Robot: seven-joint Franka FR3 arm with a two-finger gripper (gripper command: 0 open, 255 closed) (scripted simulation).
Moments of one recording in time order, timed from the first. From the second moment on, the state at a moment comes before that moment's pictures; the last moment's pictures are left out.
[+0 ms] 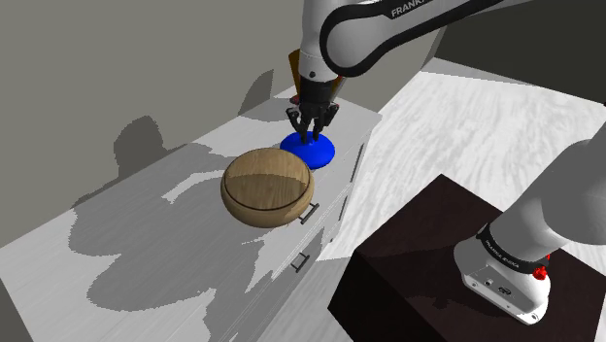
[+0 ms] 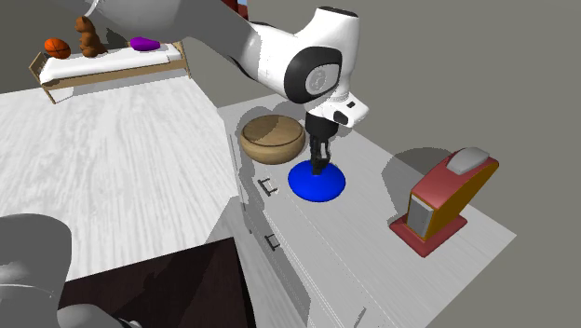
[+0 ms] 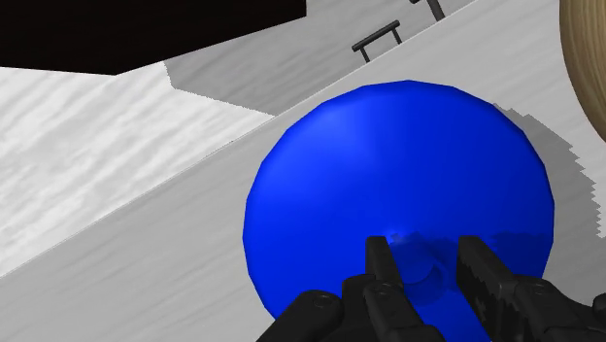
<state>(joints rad) 0.09 0.04 0.32 -2.12 0.06 2.16 0.63</state>
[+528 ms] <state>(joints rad) 0.09 0.00 0.32 -2.07 0.07 2.07 0.63</state>
